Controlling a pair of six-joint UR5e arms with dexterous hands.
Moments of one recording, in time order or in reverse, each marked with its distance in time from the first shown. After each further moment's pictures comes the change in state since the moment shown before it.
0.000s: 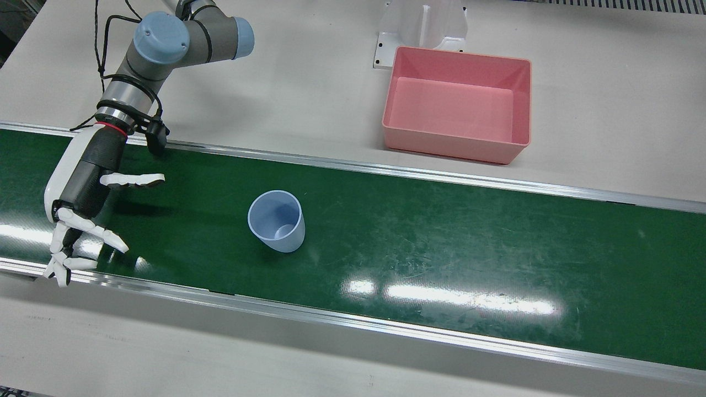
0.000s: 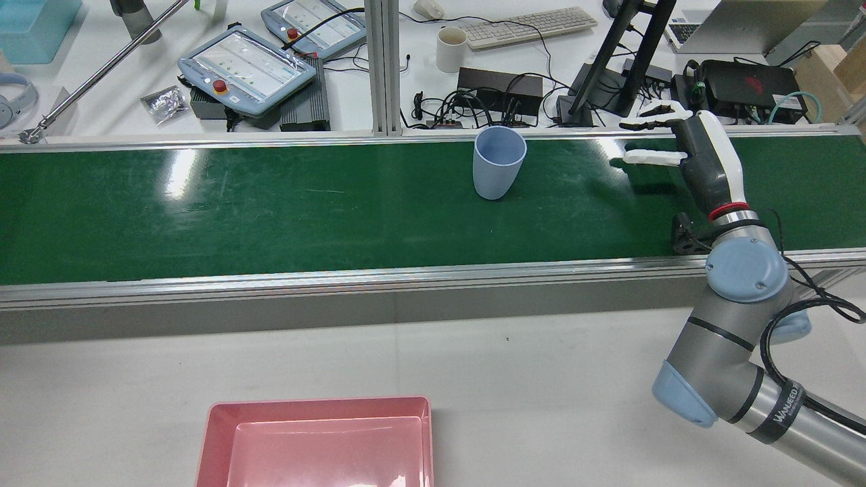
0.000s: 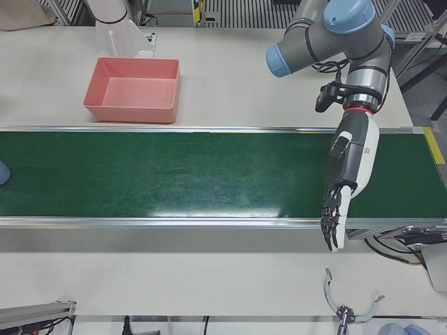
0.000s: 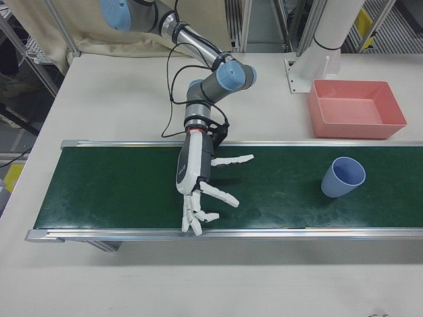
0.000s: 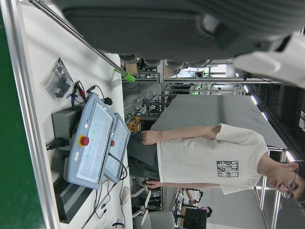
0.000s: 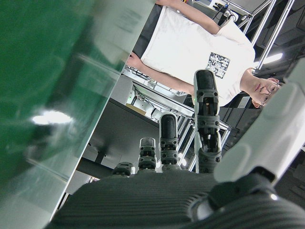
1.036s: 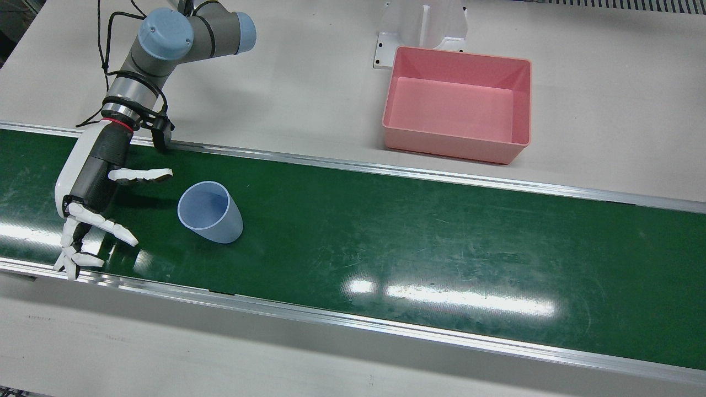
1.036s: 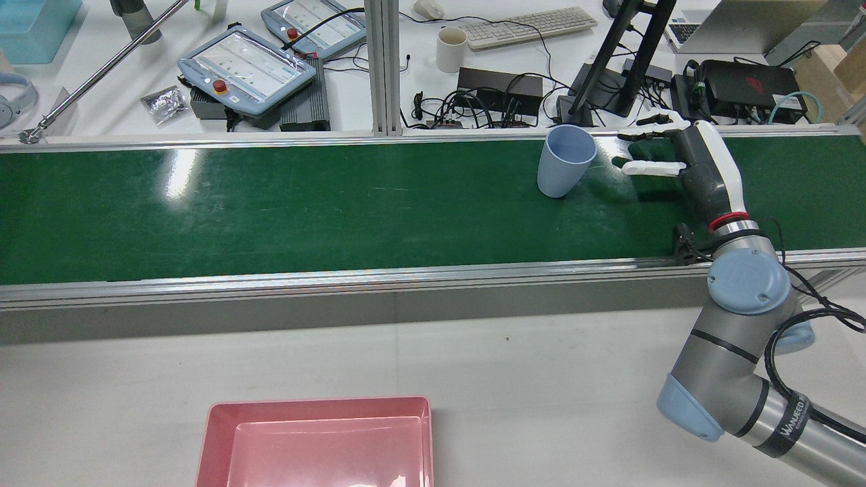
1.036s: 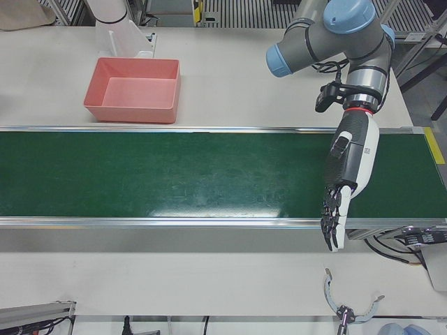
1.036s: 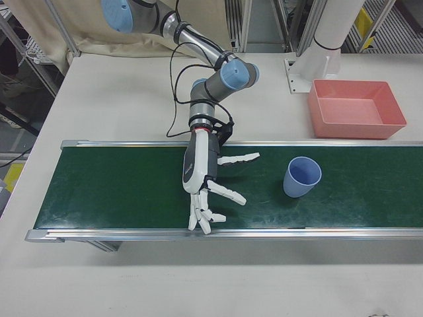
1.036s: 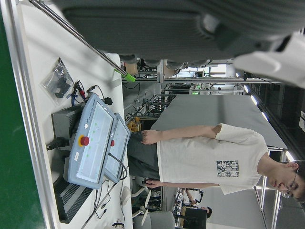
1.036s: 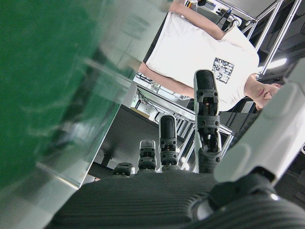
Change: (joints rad) left arm 0.000 0.000 0.000 0.000 0.000 0.000; right arm -0.024 -0.026 0.023 -0.006 0.004 -0.007
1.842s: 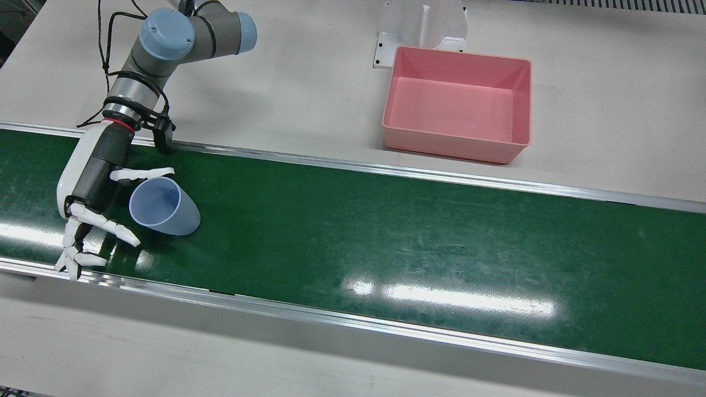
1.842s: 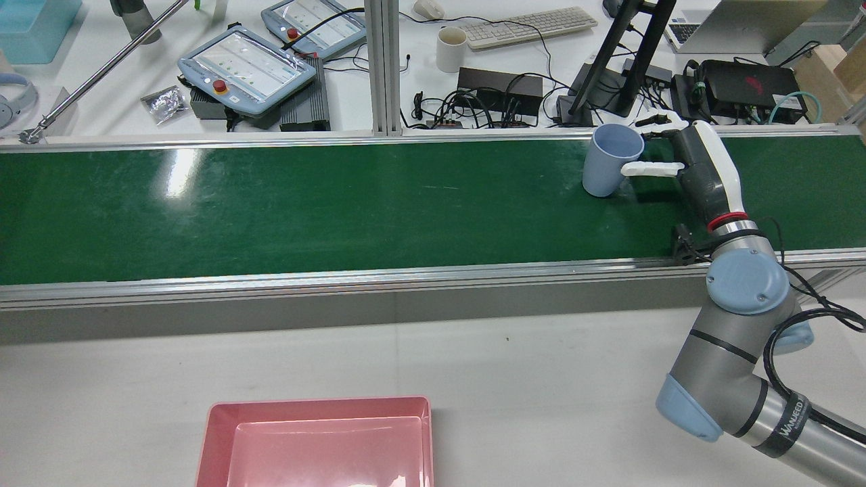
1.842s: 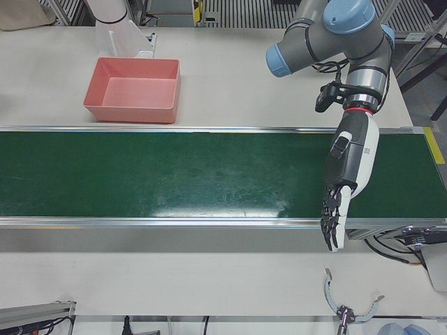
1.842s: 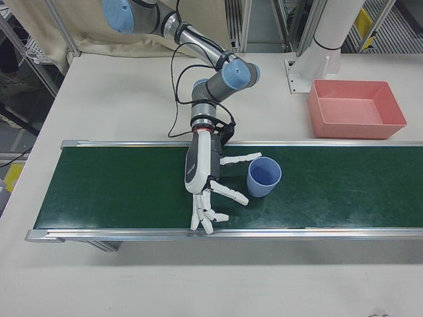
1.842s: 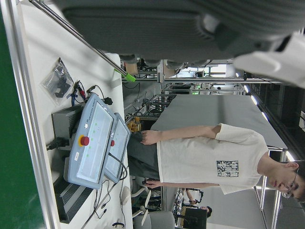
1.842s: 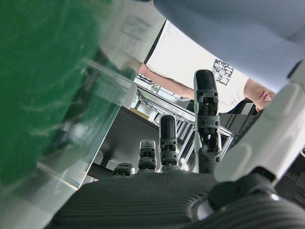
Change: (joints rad) left arm 0.000 0.000 0.000 0.000 0.000 0.000; right arm -0.002 0.002 0.000 0.000 0.000 -0.010
